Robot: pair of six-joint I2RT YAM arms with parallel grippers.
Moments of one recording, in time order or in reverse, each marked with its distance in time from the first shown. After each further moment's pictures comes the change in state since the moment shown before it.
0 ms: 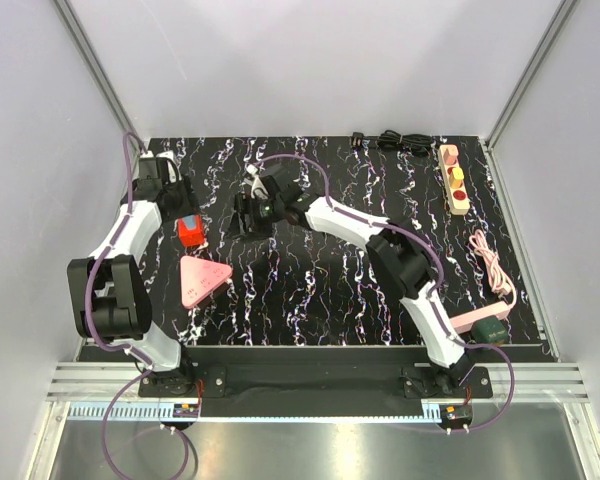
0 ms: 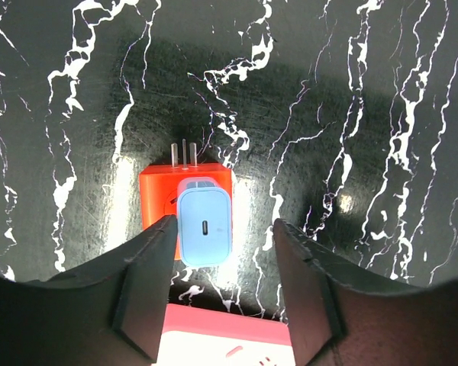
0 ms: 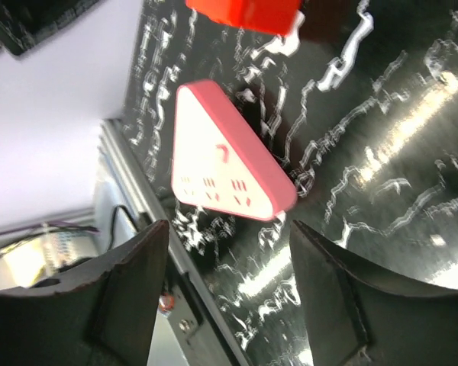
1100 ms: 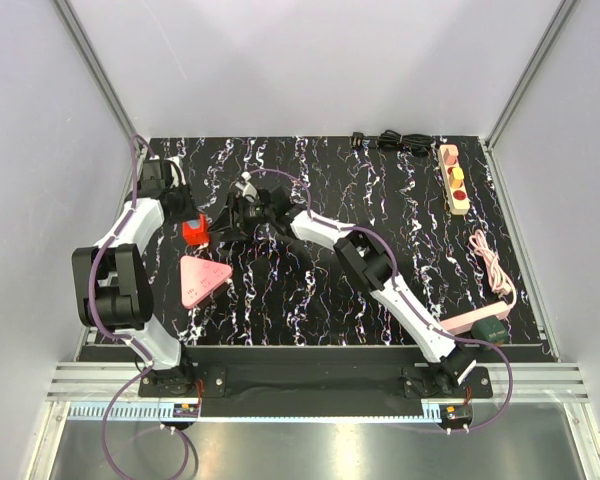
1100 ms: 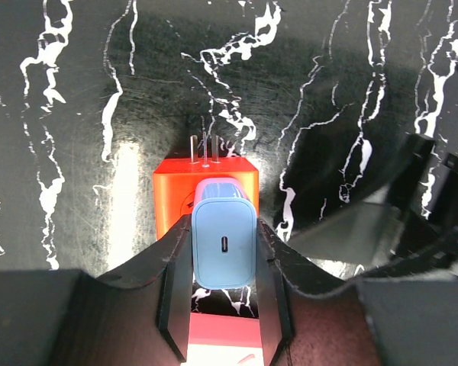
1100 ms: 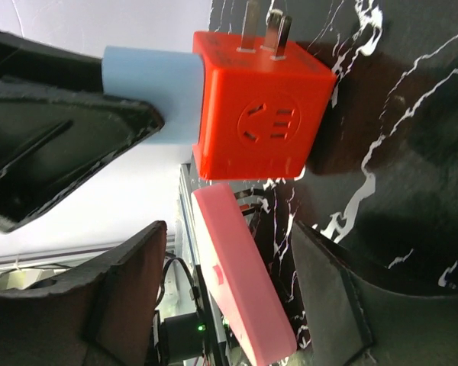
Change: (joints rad) left arm 0.000 0.069 0.007 -0.010 0.029 0.048; right arm -0.024 0.464 0.345 0.443 -0.204 0.401
